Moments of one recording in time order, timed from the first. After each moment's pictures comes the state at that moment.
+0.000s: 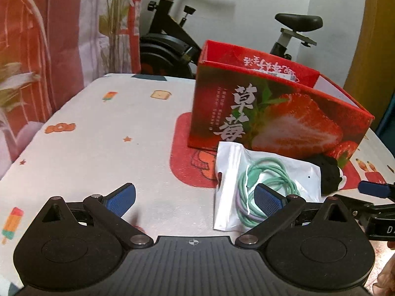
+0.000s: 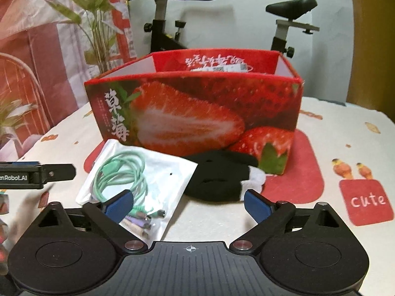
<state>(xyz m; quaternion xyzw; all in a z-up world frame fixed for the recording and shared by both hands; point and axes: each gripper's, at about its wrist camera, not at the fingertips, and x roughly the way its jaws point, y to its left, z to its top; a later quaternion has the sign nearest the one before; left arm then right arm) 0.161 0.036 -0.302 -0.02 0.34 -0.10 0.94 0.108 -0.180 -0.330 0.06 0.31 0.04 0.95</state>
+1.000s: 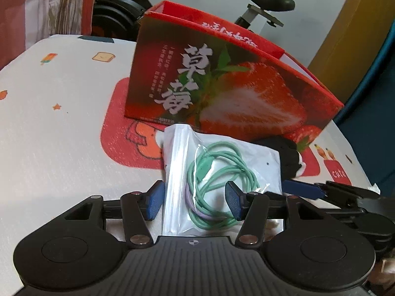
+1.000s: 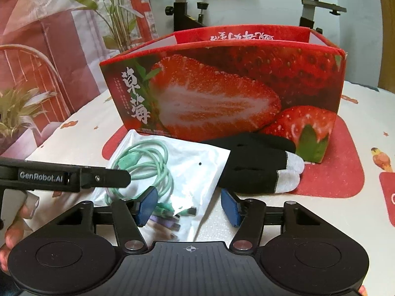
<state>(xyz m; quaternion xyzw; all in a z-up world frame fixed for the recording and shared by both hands) 0.185 0.010 -0.332 -0.08 0.41 -0.22 0.88 0.132 -0.174 -0.347 0.08 0.35 0.11 0.93</state>
